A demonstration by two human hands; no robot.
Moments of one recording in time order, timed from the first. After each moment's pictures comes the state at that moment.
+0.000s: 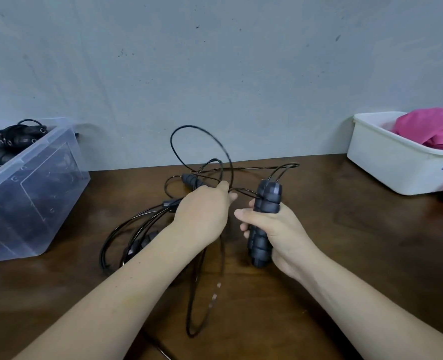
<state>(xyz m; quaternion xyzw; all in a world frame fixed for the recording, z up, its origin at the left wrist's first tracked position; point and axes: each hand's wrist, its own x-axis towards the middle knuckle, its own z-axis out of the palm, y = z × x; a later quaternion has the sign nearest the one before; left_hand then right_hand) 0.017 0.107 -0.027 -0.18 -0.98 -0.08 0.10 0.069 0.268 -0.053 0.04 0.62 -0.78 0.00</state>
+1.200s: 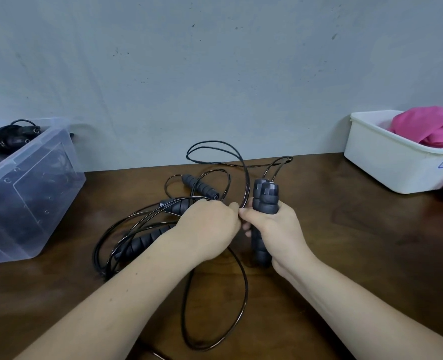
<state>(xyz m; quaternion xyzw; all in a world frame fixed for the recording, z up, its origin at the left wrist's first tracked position) 0.036 0.110 -0.031 -0.30 -0.95 0.08 0.10 0.063 0.267 -0.066 0.07 0.66 -0.75 -0.09</state>
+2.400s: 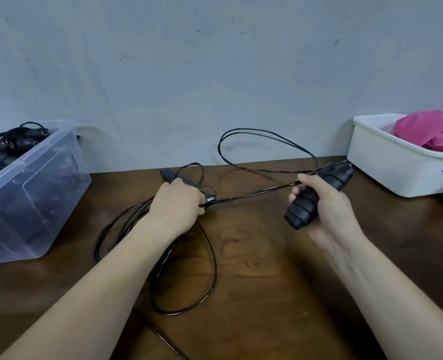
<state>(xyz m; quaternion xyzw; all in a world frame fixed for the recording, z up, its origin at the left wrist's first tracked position) -0.020 0.057 -0.029 -0.15 -0.99 0.06 0.06 0.050 0.332 -0.025 0.13 0.45 -0.88 -0.10</state>
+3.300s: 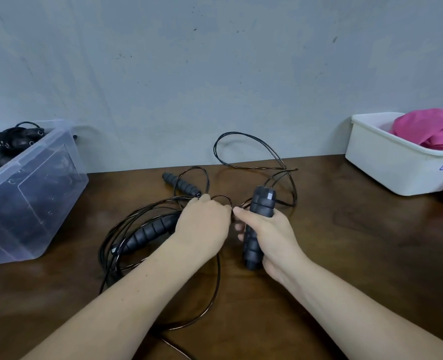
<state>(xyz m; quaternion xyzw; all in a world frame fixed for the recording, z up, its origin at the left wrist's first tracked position) 0.020 0.109 -0.045 -0.22 -0.96 0.12 0.10 0.062 0.254 -0.068 0.12 0.61 -0.79 -0.03</state>
